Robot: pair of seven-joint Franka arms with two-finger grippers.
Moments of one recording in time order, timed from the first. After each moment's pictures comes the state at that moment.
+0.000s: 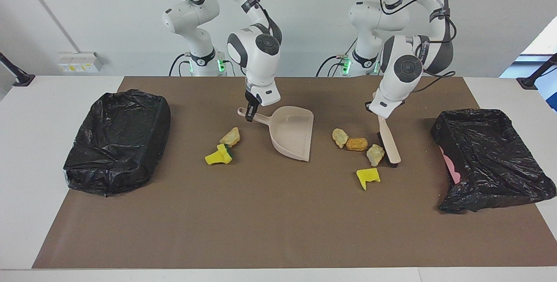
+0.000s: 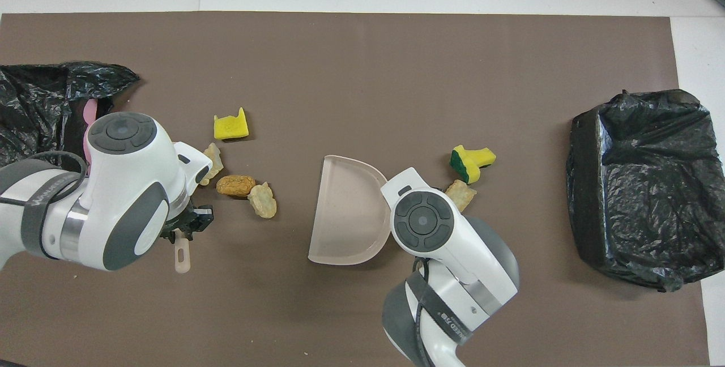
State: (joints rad) left arm -0.28 -0.02 0.01 -2.19 0.10 1.84 -0.32; right arm 0.67 0.10 -0.09 -2.12 -0.18 2.08 -0.64
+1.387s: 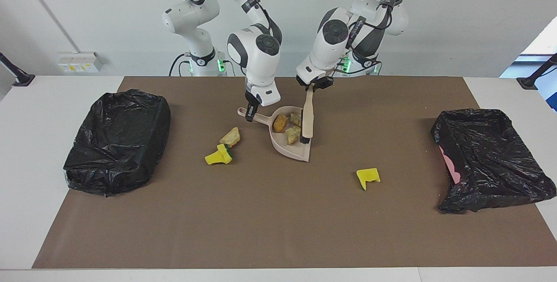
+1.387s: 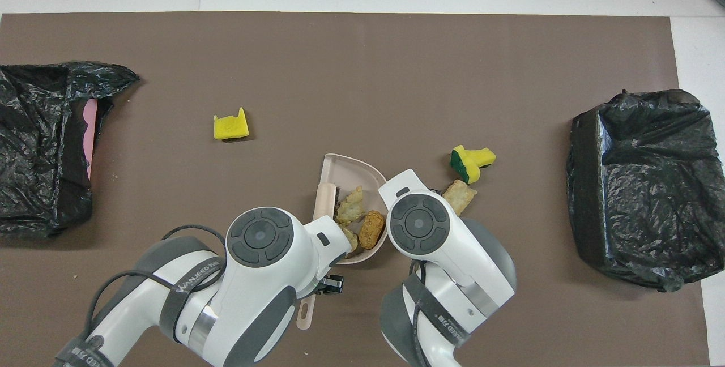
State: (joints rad) left arm -0.67 -0.07 0.01 -2.14 -0.24 1.88 -0.39; right arm 0.67 0.10 -0.09 -2.12 -0.18 2.08 -0.64
